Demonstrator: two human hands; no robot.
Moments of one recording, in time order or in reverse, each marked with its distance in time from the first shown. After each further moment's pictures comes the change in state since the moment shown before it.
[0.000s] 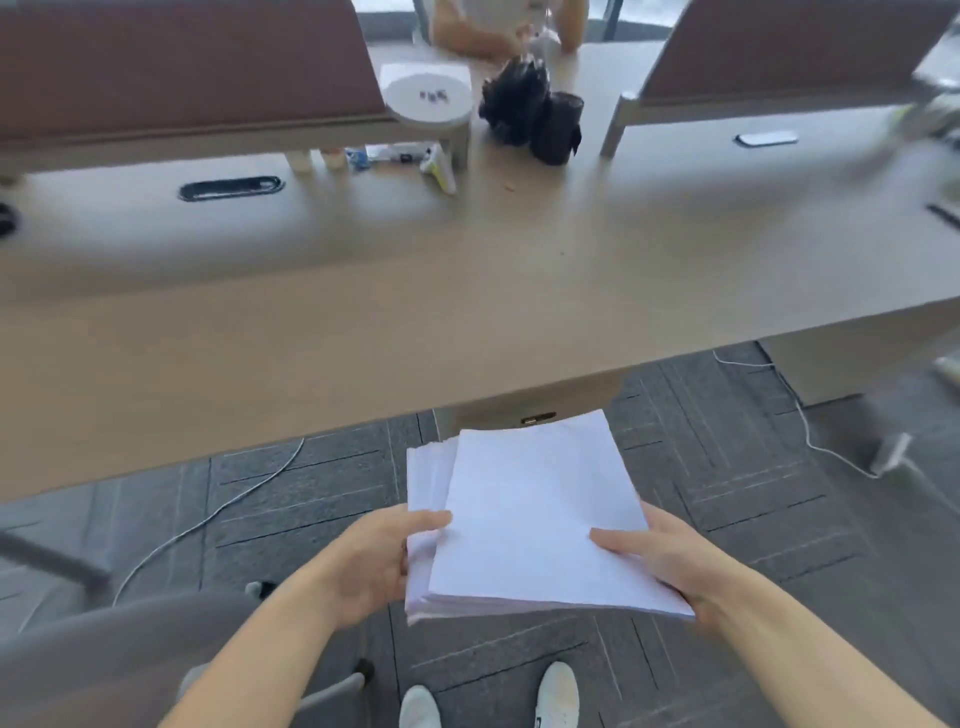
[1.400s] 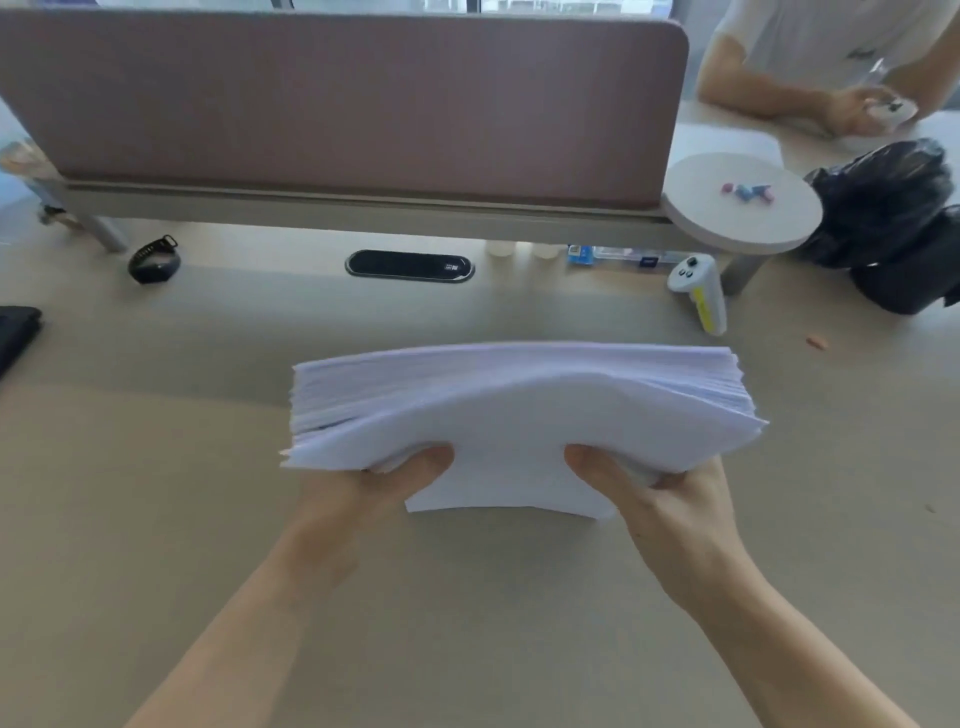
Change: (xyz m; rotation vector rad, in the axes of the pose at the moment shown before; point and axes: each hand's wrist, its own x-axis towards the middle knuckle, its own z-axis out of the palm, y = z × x) left_hand 0.134 0.283 -0.259 0.053 0.662 0.845; right_hand 0.331 -0.322 0.230 -0.102 -0.045 -1.003
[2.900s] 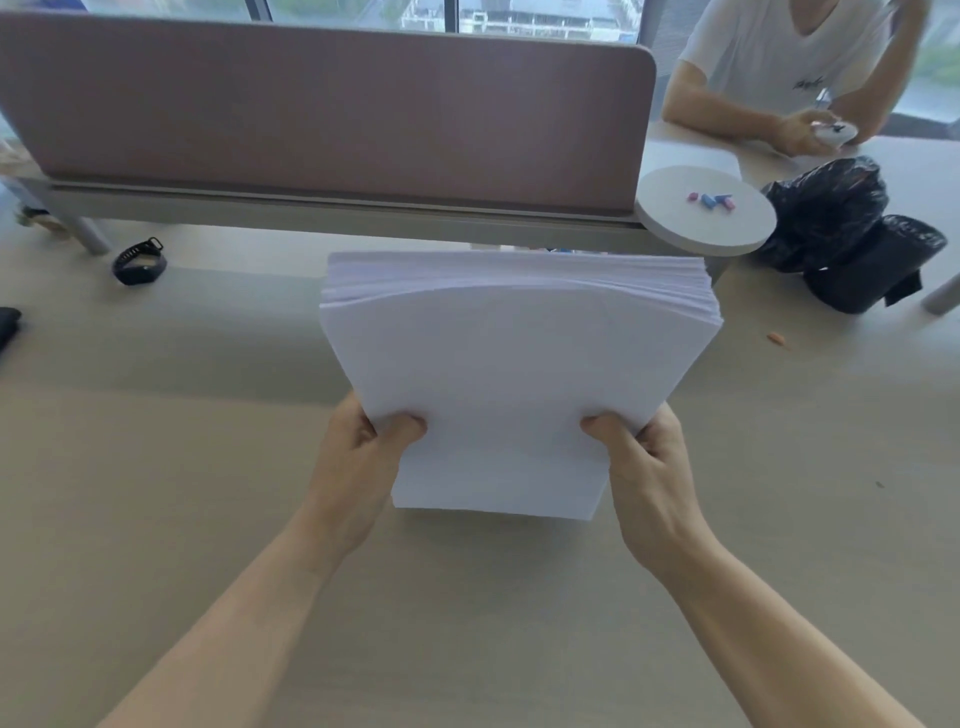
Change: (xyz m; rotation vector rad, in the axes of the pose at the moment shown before) left_hand 0.015 -0.006 0.013 -0.082 0.032 0.182; right_hand 0.004 0.018 0.012 0.072 0.038 0.021
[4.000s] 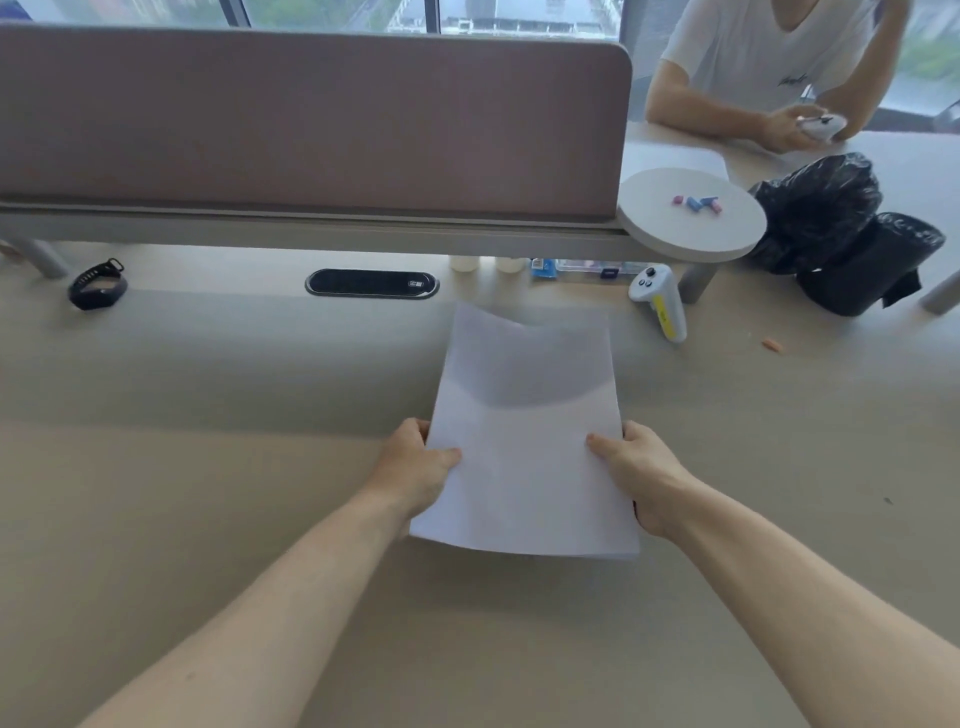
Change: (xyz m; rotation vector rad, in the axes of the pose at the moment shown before) left_hand 0.058 -0.049 0.054 0.405 -0.102 -0.559; right_hand 0.067 0.054 -0.040 -0.284 0.065 0.729
